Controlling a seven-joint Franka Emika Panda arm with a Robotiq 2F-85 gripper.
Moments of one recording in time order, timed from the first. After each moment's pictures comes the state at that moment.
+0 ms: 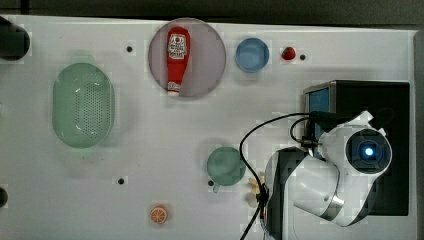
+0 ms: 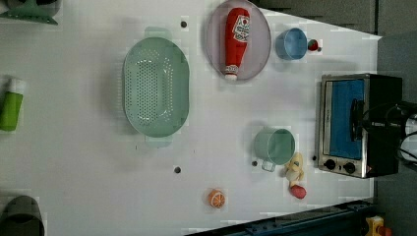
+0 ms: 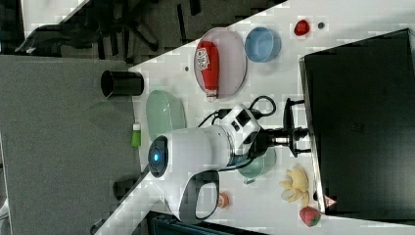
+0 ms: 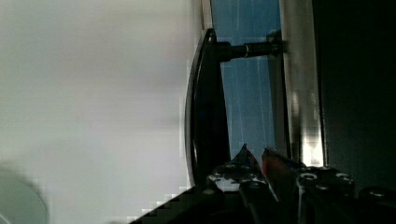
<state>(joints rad) -0.08 0.13 -0.43 -2.28 -0.17 0.91 -1.04</state>
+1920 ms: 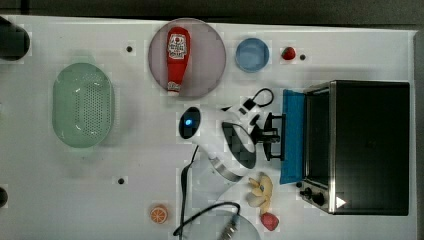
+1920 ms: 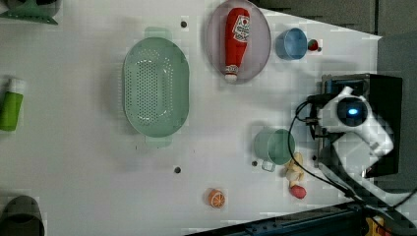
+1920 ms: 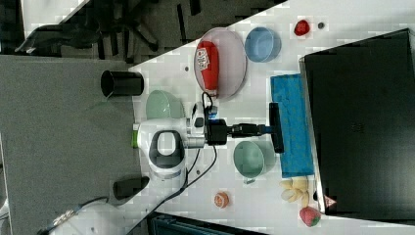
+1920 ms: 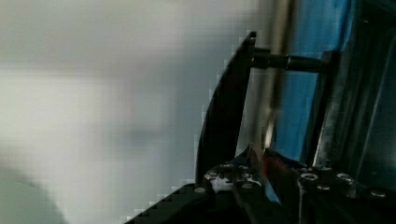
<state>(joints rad) 0.16 0.34 -0.20 -2.29 -0.92 0.73 -0.18</state>
